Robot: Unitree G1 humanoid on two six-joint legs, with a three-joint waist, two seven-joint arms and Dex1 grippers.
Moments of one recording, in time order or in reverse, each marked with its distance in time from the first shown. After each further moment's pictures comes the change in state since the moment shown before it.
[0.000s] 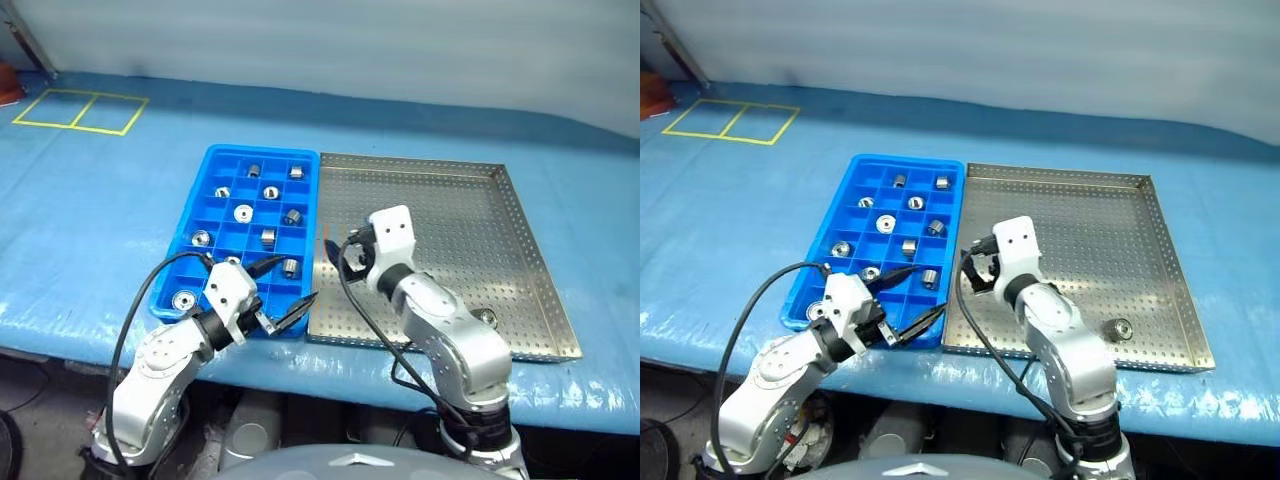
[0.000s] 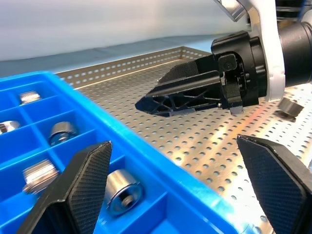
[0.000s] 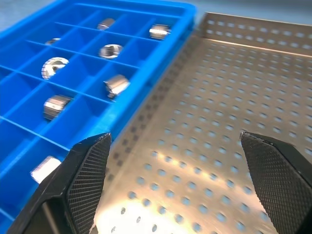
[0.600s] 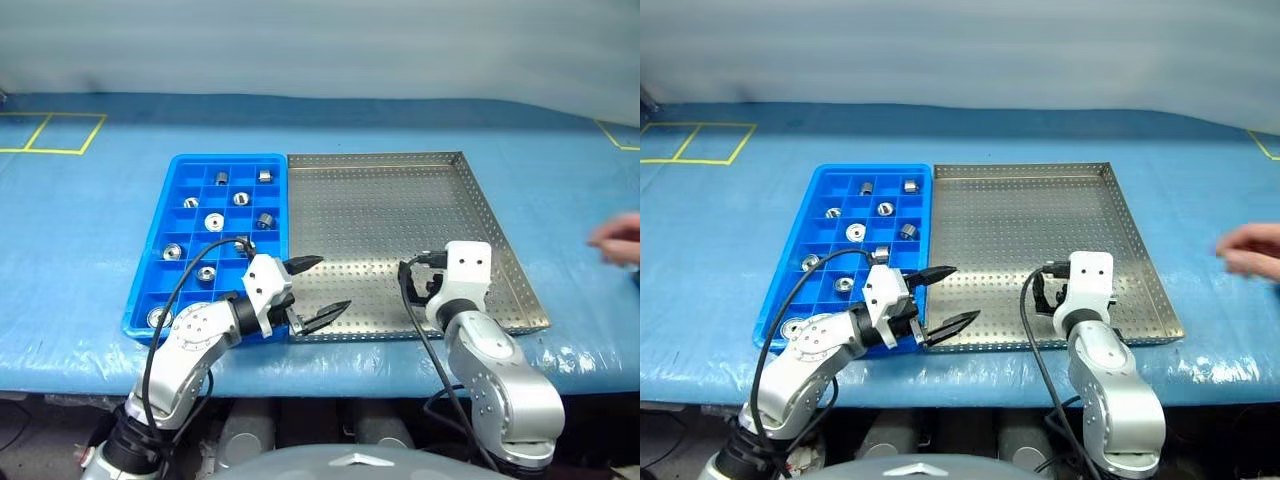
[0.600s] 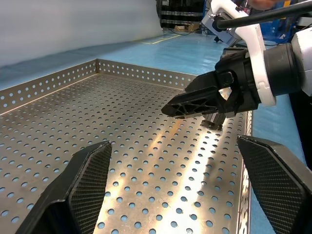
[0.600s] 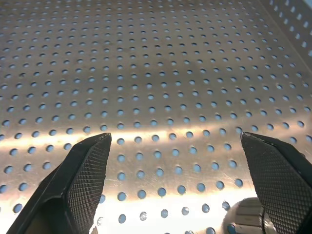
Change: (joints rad) left arm -0.147 -0.025 -0.135 0.101 0.000 0.003 -0.079; right arm 0.228 0.030 -0.210 -0.137 -0.056 0.060 -0.145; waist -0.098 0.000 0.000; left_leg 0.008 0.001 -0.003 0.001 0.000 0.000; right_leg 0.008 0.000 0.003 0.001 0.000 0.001
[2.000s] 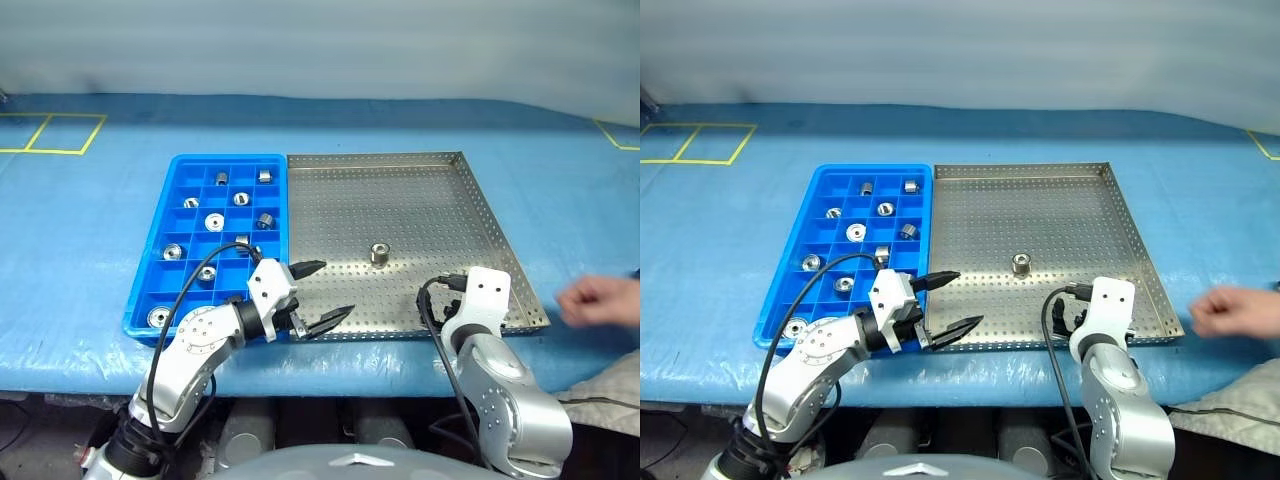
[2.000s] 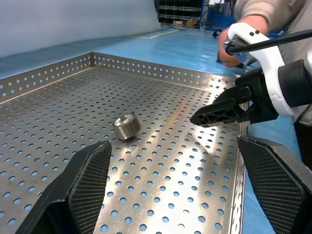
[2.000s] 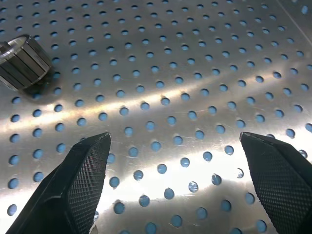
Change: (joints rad) left arm 0.009 0.005 -0.021 0.003 0.007 0.000 0.023; right arm 0.042 0.048 -0.048 0.020 0.015 0.027 0.007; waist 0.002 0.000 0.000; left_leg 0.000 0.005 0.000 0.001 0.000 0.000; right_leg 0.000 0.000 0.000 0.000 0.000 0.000
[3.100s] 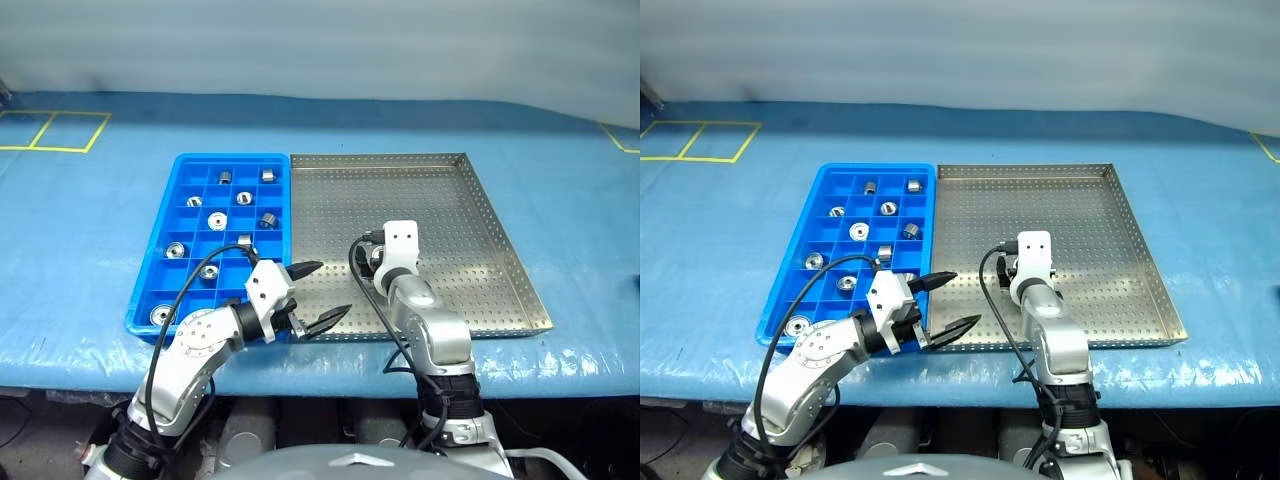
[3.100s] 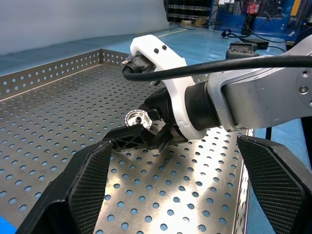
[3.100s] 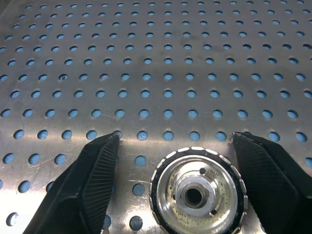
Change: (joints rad) left arm 0.019 0.000 0.004 -0.002 0.000 -0.004 0.020; right arm -0.348 0.015 0.168 0.628 -0.063 -0.383 -0.001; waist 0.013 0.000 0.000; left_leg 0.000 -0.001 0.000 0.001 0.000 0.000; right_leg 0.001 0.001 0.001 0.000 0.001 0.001
